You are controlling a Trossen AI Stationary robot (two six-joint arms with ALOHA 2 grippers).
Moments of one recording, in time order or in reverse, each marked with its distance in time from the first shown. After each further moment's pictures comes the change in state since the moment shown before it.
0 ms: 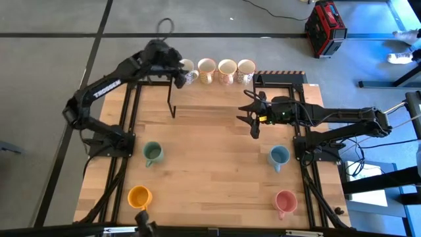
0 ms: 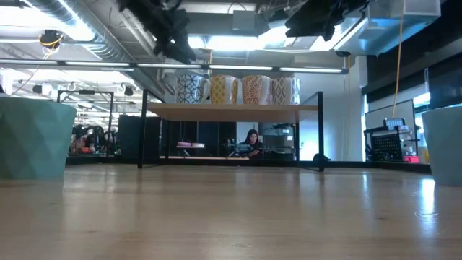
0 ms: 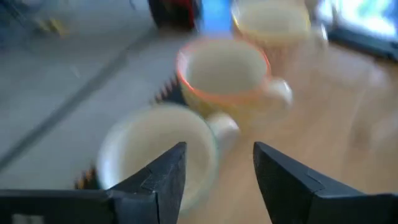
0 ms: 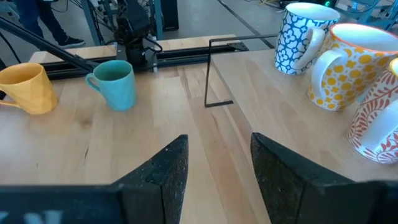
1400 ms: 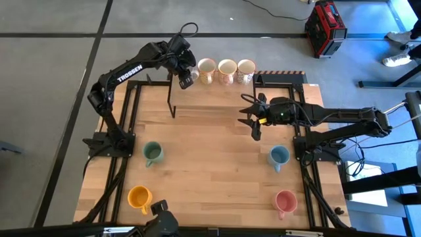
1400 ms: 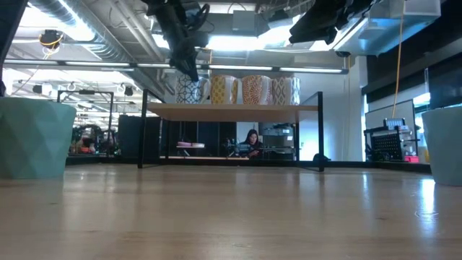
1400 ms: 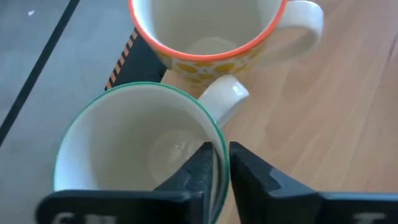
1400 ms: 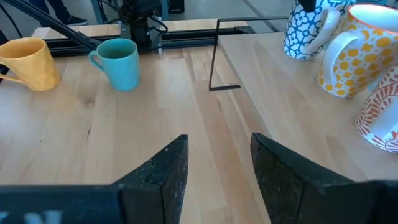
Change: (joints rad) left arm -0.006 0.335 0.388 -0.437 -0.008 0.196; right arm 0.000 0.000 0.000 -0.065 -0.027 -0.026
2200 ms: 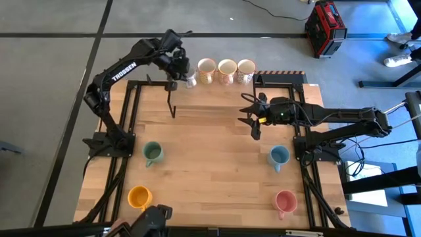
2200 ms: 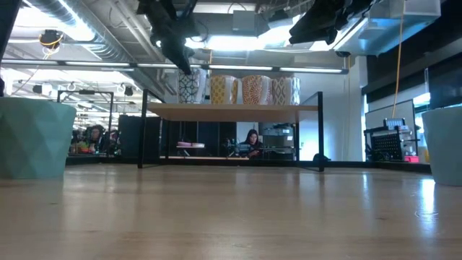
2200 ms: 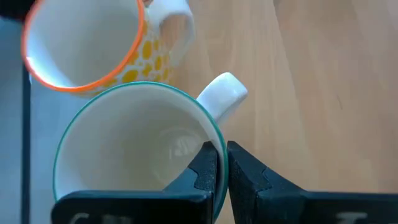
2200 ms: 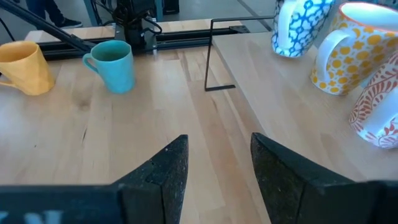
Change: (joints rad) left arm 0.069 -0.040 0.000 -0.119 0.255 0.597; right arm 0.000 0.000 0.000 0.001 0.019 0.016
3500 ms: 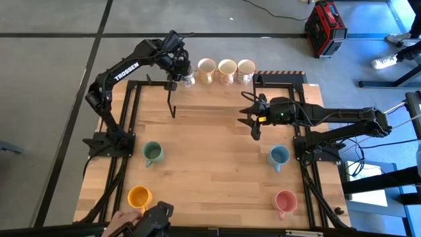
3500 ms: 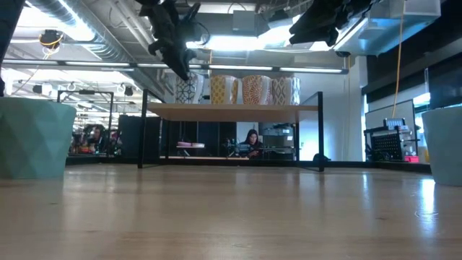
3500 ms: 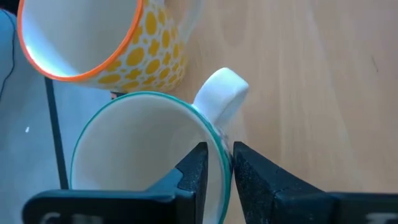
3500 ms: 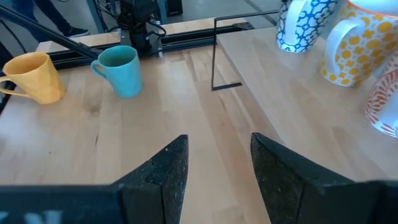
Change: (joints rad) left arm -0.008 0.023 0.000 0.007 -0.122 0.099; right arm 0.000 0.000 0.000 -0.001 -0.021 0.067
